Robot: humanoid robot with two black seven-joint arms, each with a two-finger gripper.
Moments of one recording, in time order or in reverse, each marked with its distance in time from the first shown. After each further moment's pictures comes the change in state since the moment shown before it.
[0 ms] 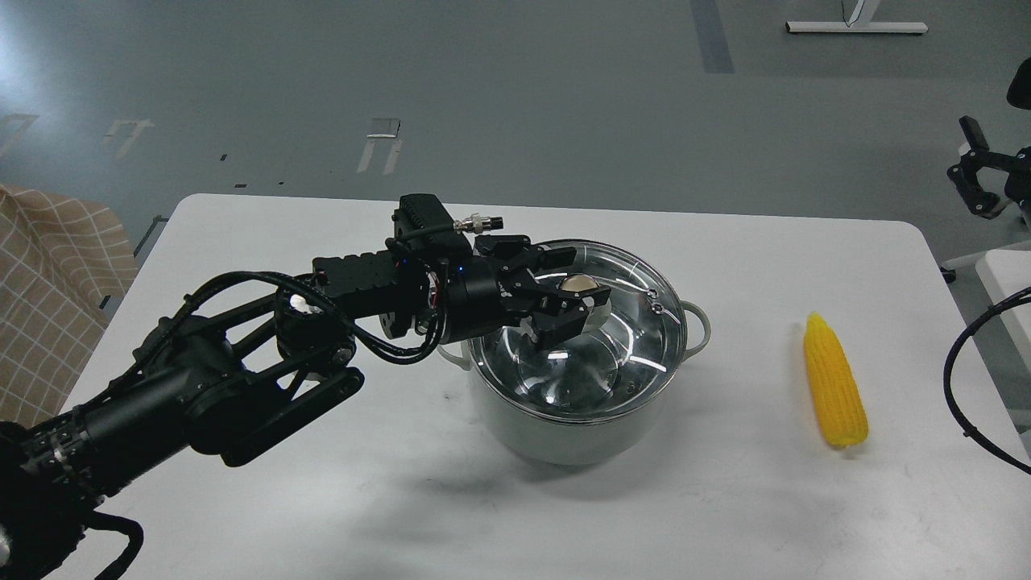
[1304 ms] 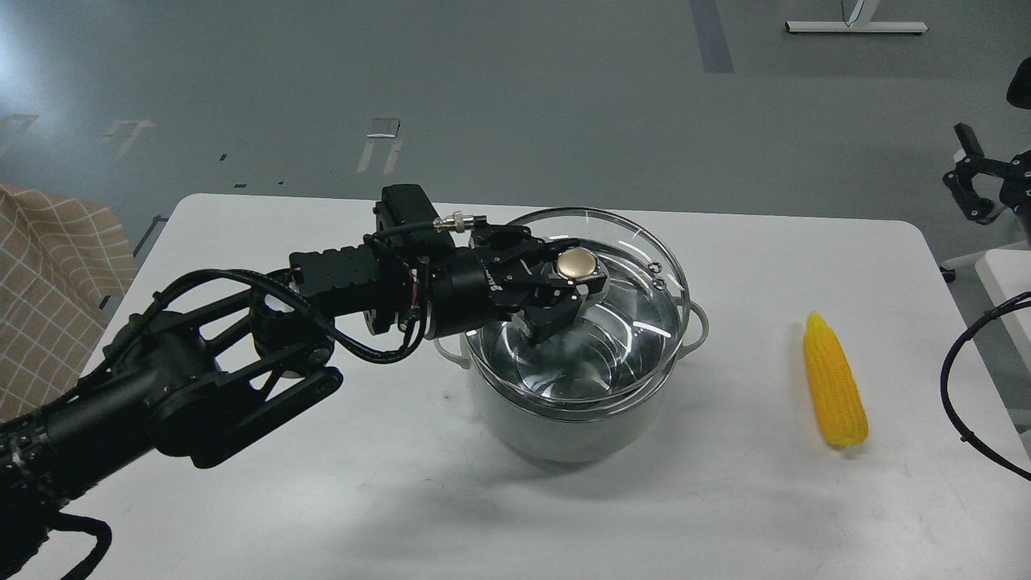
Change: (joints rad) left arm -0.005 0.128 -0.029 -0.116 0.000 0.014 0.003; right arm -0.009 0.005 -0.002 -0.001 -0.001 0.000 0.000
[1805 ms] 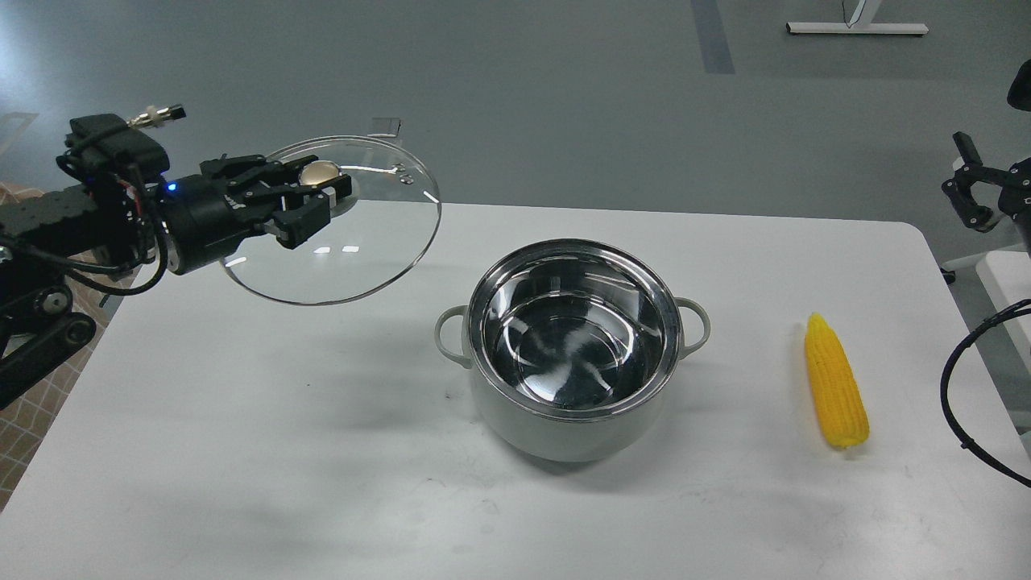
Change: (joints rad) left arm 0.207 0.499 -0.165 0.087 -0.312 0.130 -0.038; right arm -0.019 0.000 0.001 0.001 0.001 0.000 0.000
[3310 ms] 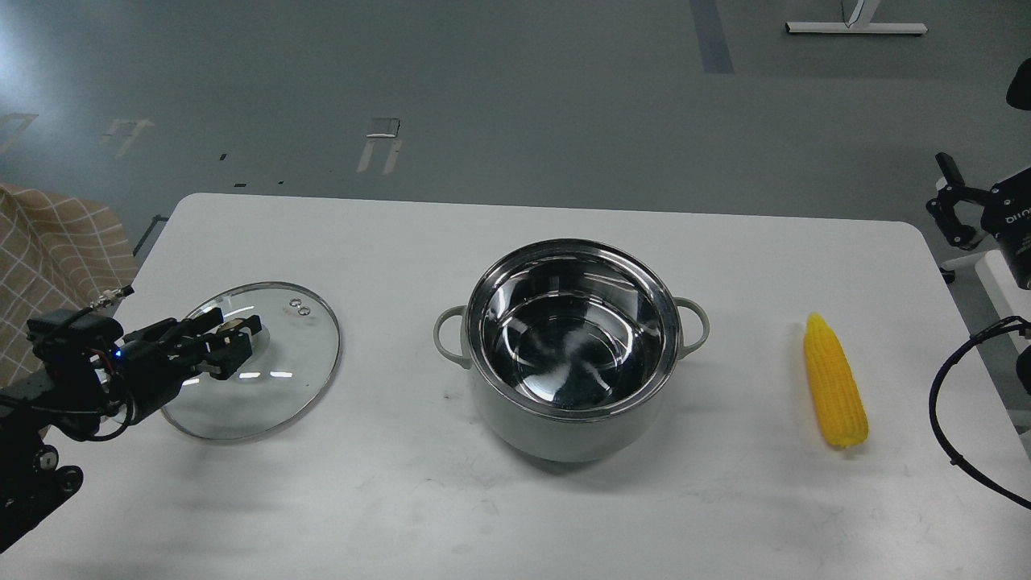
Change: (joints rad) left arm 0.298 -0.150 0.007 0.344 -0.012 0.245 -0.034; right arm -0.040 0.020 -0.006 0.018 -0.001 0.000 -0.002
